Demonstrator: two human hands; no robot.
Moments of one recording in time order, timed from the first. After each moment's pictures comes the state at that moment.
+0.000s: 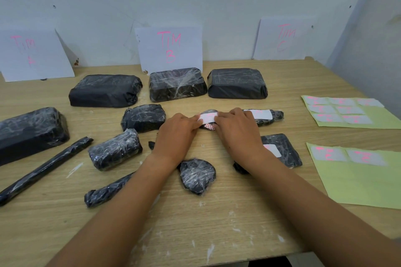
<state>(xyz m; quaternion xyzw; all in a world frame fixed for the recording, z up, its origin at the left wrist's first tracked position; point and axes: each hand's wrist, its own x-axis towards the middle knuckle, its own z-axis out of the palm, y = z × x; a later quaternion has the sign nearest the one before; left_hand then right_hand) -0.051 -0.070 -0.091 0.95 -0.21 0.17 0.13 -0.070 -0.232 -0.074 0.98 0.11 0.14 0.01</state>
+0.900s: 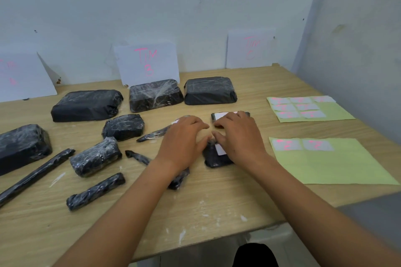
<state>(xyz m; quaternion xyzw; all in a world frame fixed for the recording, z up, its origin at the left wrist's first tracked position) -0.095 -0.129 -0.060 0.93 -0.27 0.15 0.20 -0.121 -0.283 -0.051 0.98 0.05 0.17 -0.09</state>
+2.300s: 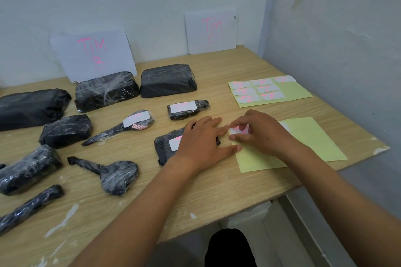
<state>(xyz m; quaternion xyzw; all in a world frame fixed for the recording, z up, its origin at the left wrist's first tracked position) -0.116 -0.260 -0.083 0.93 -0.34 -0.02 0.15 -0.153 -0.434 -0.071 0.97 0.00 0.04 -0.25</state>
